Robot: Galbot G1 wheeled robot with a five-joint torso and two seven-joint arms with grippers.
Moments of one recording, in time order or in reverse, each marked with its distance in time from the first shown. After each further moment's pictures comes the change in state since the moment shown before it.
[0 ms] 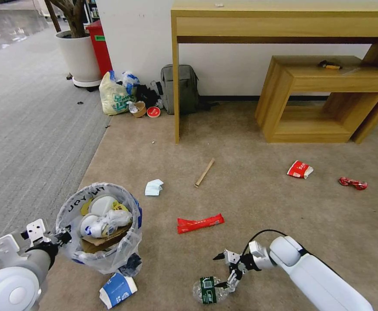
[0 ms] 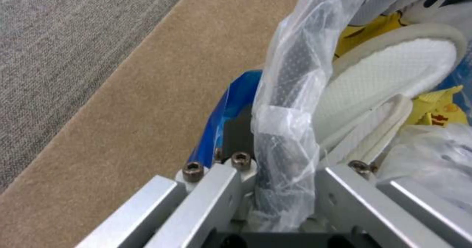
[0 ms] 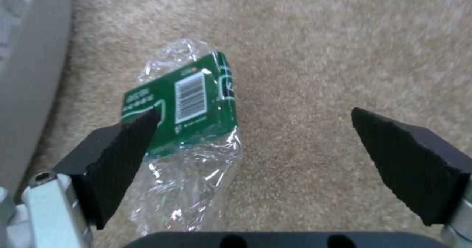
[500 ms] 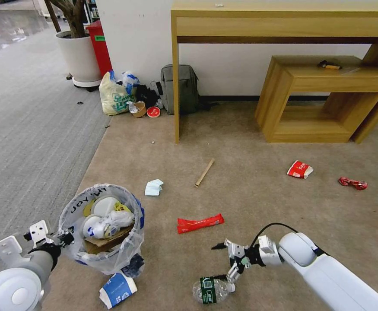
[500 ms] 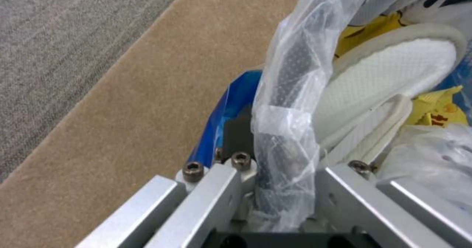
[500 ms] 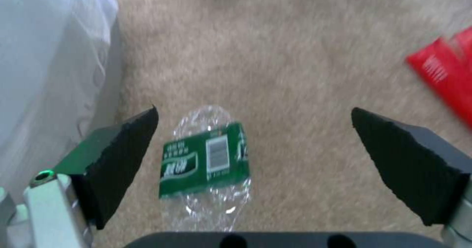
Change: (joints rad) left arm 0.003 -0.011 -0.001 0.003 0.004 0.000 0.008; right arm -0.069 -0.096 0.074 0.220 0.087 -0.005 -0.046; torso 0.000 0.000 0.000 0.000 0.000
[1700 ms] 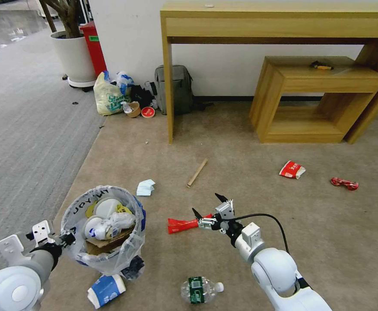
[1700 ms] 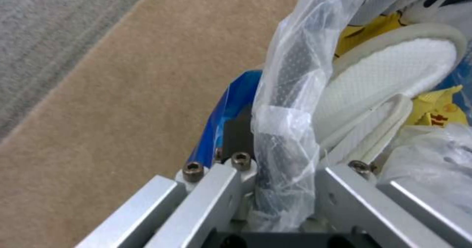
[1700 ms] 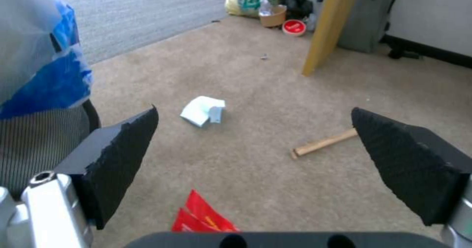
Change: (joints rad) left arm -0.004 0.029 0.010 0.034 -0.028 0.000 0.022; right arm -0.334 0.308 0.243 0.541 -0.010 -0.249 0.897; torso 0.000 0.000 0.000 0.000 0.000
